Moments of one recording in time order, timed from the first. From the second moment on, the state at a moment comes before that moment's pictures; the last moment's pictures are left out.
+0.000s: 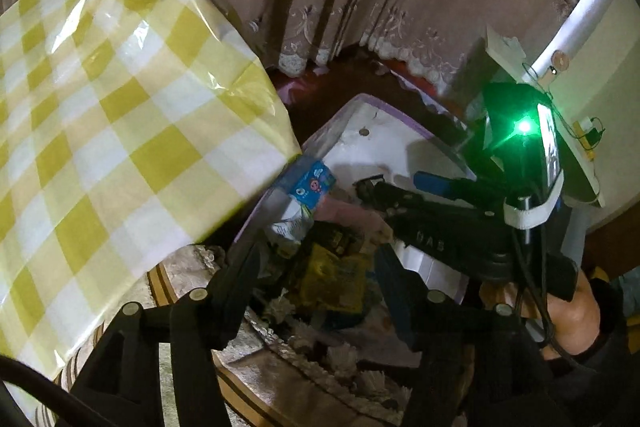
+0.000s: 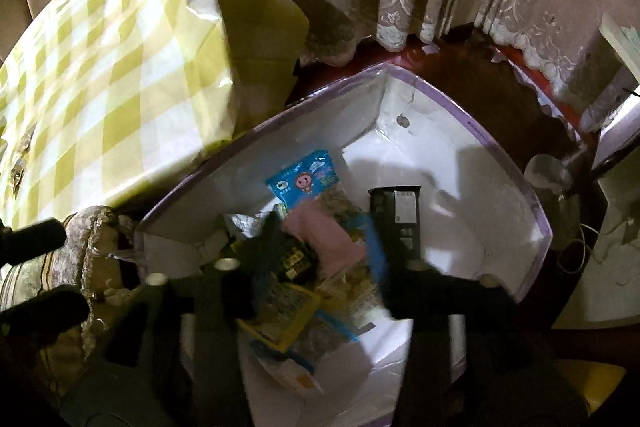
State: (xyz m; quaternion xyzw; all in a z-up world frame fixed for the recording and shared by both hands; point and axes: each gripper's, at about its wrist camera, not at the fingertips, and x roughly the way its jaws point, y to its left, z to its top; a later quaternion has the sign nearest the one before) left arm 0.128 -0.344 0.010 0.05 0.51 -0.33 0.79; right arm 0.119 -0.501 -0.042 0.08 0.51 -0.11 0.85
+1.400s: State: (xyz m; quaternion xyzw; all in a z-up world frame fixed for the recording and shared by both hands) left arm 0.191 0.081 -0.051 -0.39 0.46 0.05 0.80; right arm 0.169 -0.384 -0.033 0.03 0.51 -0.01 0.86
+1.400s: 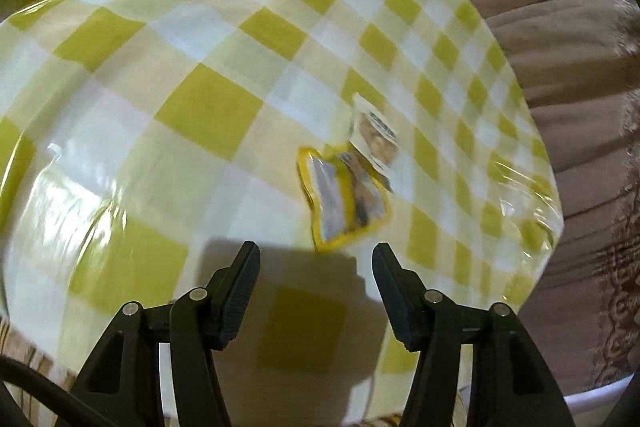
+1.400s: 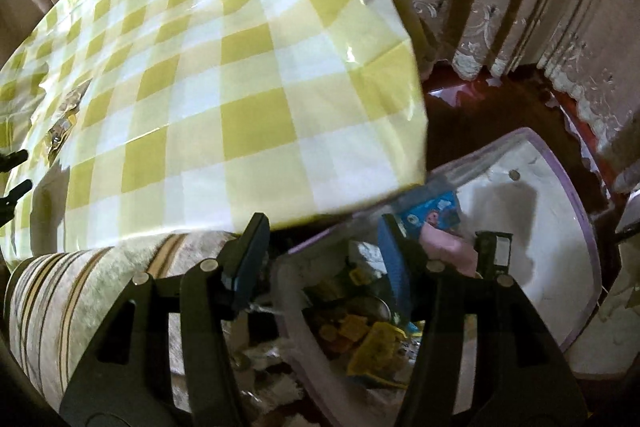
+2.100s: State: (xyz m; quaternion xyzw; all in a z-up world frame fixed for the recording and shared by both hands) left arm 0.271 0.037 -0.051 -0.15 0.50 0.12 0.84; right arm 0.196 -0.345 -0.011 0.00 0.48 0.02 0.88
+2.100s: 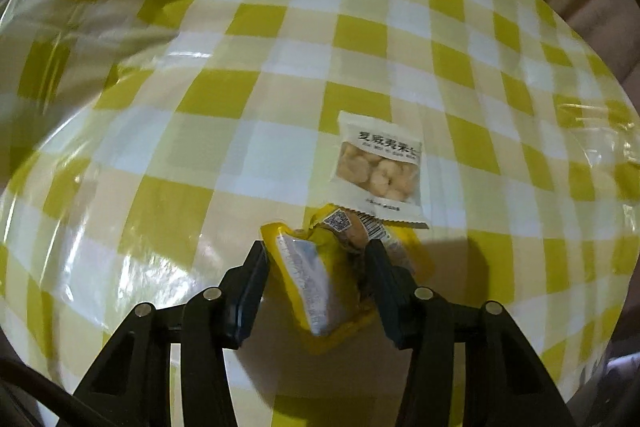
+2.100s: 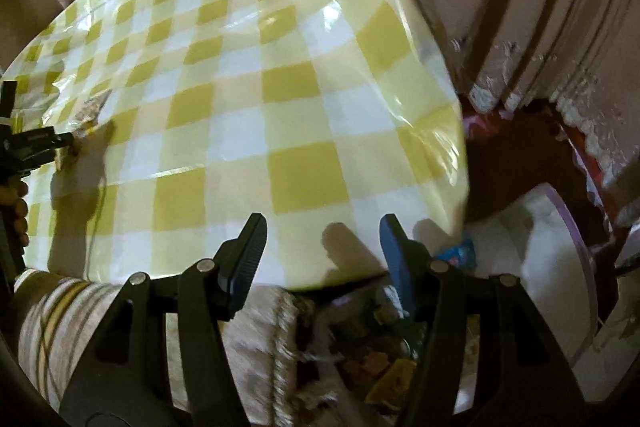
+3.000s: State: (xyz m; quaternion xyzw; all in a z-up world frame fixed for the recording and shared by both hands) left arm 0.226 0.048 -0.051 -0.28 0.46 -0.04 0.84; right arm 0.327 -0.100 -0.022 -0.03 0.46 0.22 0.86
